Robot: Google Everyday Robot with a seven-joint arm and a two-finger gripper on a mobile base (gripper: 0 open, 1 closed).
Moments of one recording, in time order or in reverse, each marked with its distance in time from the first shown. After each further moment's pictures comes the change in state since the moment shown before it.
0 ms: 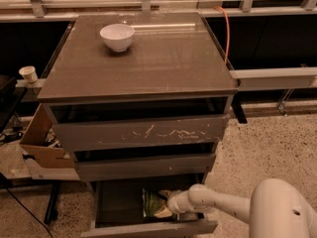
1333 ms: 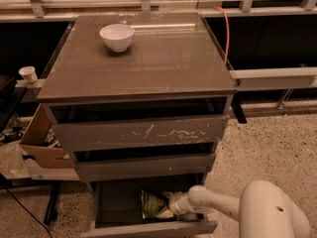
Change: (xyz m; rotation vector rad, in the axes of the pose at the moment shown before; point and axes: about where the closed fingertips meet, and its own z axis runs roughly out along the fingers) arm 0.033 -0.009 0.024 -0.007 0.033 0.052
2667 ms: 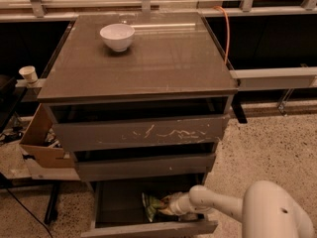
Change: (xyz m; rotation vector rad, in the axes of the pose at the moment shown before) arm -0.002 0.004 -0.005 -0.015 -0.010 -0.001
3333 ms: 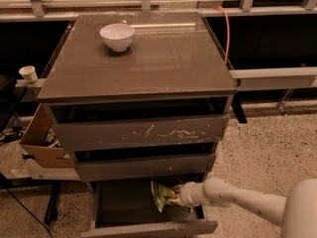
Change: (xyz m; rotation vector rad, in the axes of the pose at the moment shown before) arm -0.054 -0.010 -0.117 0.098 0.002 -0.087
